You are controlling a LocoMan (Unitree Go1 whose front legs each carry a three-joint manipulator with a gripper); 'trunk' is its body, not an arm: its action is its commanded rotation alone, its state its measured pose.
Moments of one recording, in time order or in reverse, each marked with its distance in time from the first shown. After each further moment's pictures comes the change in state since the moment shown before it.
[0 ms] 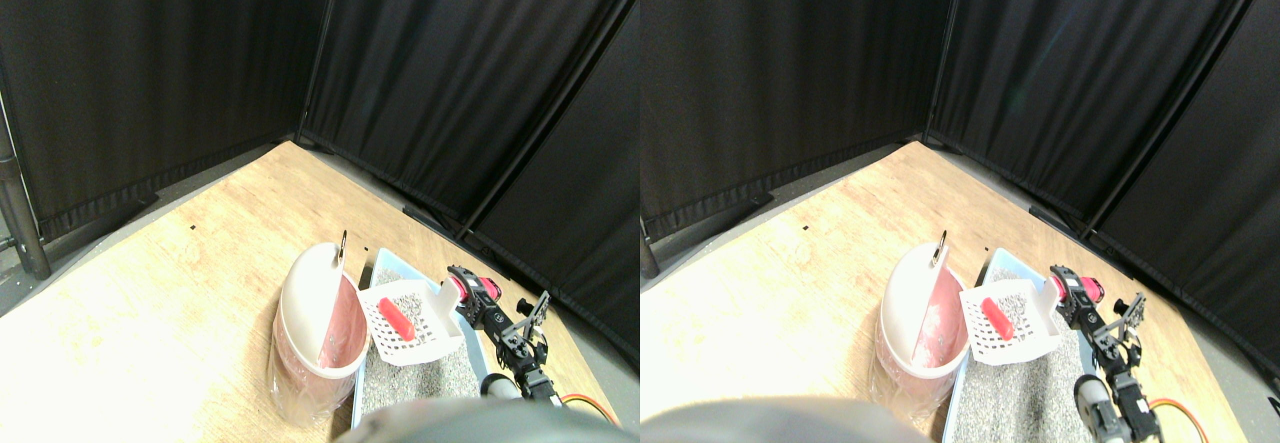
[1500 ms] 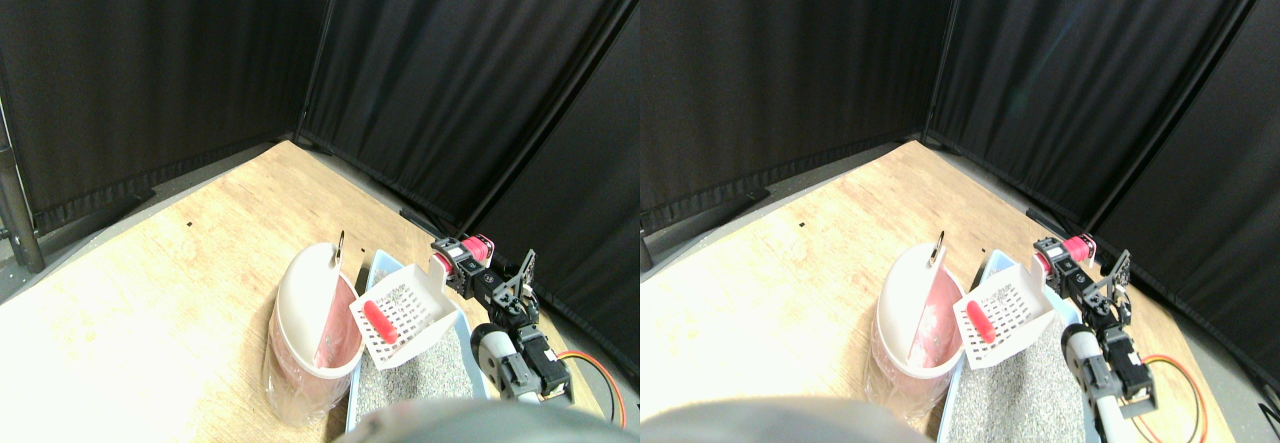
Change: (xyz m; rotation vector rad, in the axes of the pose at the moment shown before) right arm 0.015 0.025 0.029 -0.367 0.083 0.088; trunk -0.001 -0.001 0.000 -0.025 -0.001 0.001
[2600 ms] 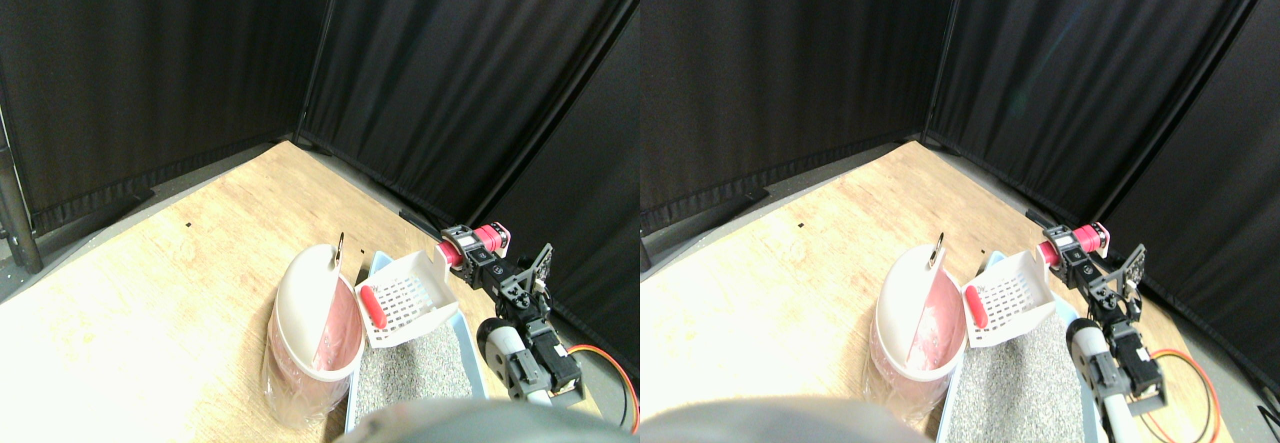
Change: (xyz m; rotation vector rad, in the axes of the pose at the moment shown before) right arm -0.005 -0.009 0.021 -0.086 -0.048 -0.124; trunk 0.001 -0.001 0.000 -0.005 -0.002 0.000
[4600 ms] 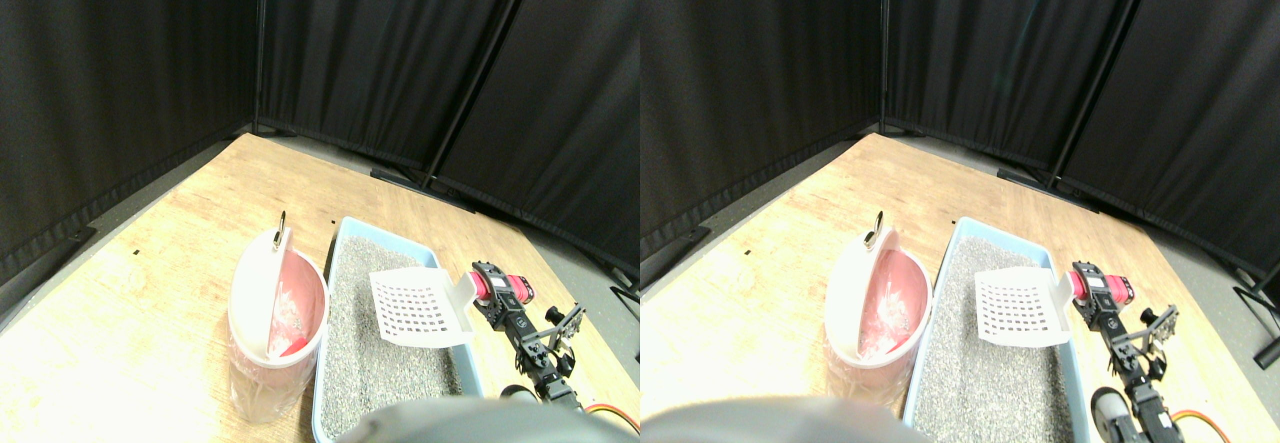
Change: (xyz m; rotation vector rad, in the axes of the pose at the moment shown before) right arm -0.090 -0.070 -0.118 0.443 -0.039 -0.337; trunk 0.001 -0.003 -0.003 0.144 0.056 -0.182
